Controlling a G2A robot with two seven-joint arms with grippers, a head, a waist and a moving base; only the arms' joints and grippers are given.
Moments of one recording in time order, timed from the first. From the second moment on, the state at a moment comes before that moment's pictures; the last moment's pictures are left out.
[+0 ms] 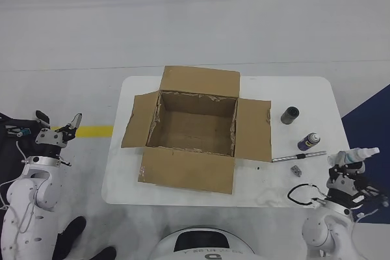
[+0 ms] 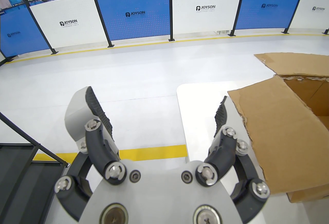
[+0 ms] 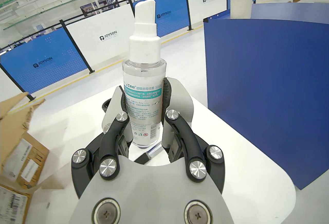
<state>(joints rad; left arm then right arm) 1.68 -1.19 -1.91 -1.62 1.19 -0.34 0.17 -2.05 -1.48 1.86 -1.80 -1.09 0.11 -0.57</state>
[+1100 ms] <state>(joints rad) 1.68 -1.19 -1.91 -1.62 1.19 -0.34 0.17 -1.90 -1.48 1.82 -1.49 -1.33 0.19 -0.53</state>
